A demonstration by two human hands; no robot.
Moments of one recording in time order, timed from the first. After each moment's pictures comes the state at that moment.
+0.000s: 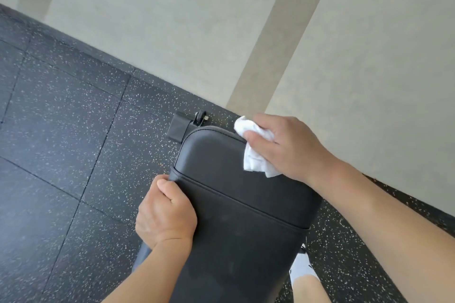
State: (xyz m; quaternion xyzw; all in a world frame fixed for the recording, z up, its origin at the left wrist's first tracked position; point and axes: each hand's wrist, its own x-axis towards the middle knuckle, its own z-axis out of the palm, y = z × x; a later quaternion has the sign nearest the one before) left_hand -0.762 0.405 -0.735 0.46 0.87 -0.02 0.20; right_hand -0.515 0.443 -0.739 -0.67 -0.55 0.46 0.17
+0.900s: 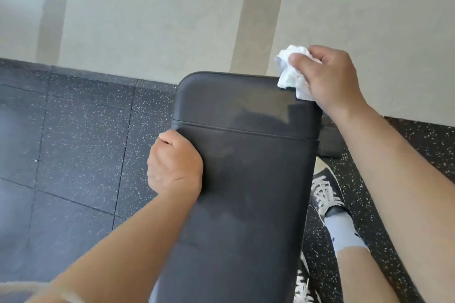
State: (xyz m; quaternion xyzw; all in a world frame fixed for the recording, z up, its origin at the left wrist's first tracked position) left_hand -0.767 0.401 -0.738 0.50 0.85 0.03 0.17; right_hand -0.503 0.360 -0.759 -0.77 -0.23 0.39 0.45
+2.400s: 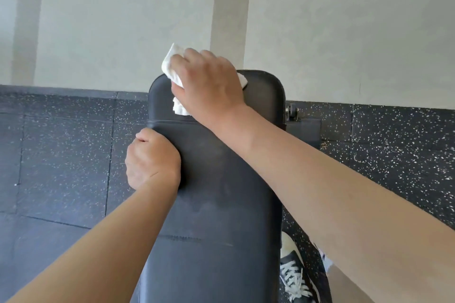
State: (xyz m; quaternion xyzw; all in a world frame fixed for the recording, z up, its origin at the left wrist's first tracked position) left_hand -0.764 0.399 -0.733 0.49 0.85 0.05 0.19; right_hand -0.613 0.410 -0.720 -0.79 -0.58 0.09 0.17
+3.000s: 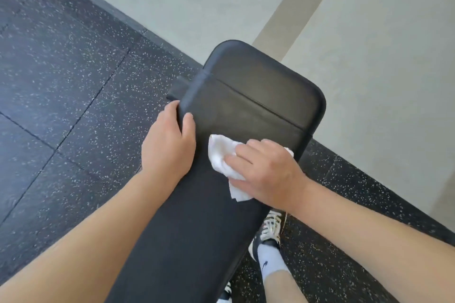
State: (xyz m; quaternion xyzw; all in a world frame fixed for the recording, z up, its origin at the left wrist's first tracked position) left_hand -0.834 0.336 -0.718 0.62 0.72 0.07 0.31; right_hand -0.632 0.259 -0.713 -0.50 -0.85 0.07 0.14
